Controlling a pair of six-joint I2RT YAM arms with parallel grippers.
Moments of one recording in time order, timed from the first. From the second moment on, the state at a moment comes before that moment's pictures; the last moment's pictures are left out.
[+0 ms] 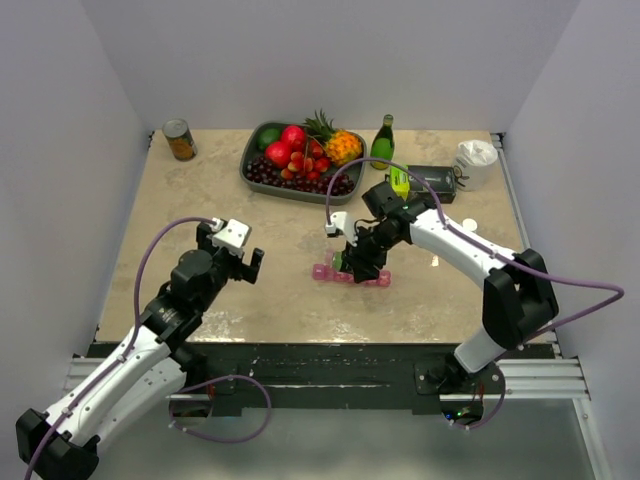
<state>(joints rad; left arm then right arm) -0.57 0.61 0.48 -0.11 -0.23 0.12 0.56 1.57 1.18 -0.82 -0.50 -0.68</state>
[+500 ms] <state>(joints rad) -0.56 0.60 0.48 -0.11 -0.19 0.12 0.57 1.67 1.21 -0.85 -0.49 -0.57</state>
